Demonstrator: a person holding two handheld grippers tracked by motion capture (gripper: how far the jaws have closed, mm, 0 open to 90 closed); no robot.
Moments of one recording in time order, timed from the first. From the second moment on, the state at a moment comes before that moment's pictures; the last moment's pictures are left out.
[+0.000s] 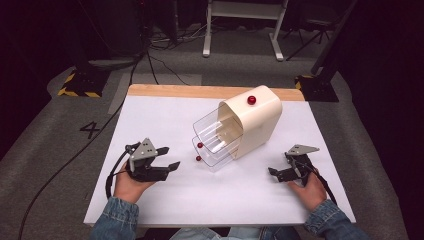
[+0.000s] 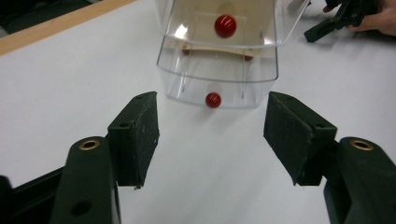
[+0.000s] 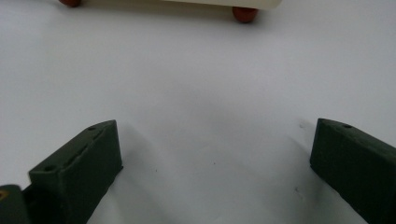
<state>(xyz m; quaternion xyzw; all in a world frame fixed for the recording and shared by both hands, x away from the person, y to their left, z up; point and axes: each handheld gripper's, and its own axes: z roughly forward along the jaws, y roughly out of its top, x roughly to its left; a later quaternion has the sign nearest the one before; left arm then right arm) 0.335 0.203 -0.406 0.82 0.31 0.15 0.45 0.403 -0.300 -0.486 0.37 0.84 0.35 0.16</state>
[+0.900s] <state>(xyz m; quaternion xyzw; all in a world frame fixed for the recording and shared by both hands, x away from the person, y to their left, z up) 0.330 0.251 -0.463 0.85 0.39 0.14 0.31 0.403 -0.301 -0.486 0.37 0.84 0.35 0.16</state>
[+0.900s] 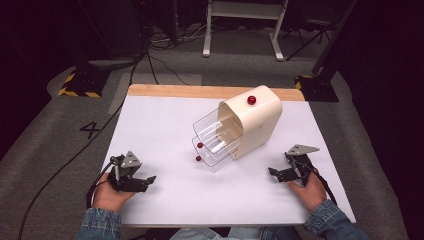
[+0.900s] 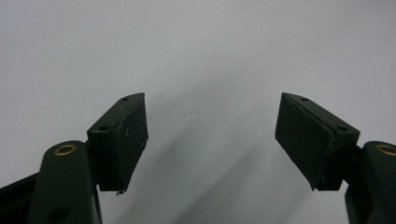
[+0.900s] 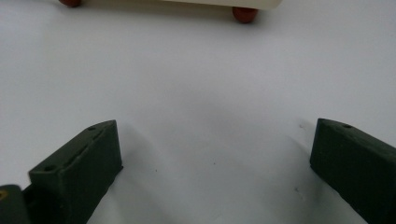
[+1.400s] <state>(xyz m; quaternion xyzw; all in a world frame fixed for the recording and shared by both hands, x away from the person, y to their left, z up) 0.331 0.255 -0.482 0.85 0.39 0.14 0.33 0.403 -0.300 -0.486 0.37 0.84 0.35 0.16</state>
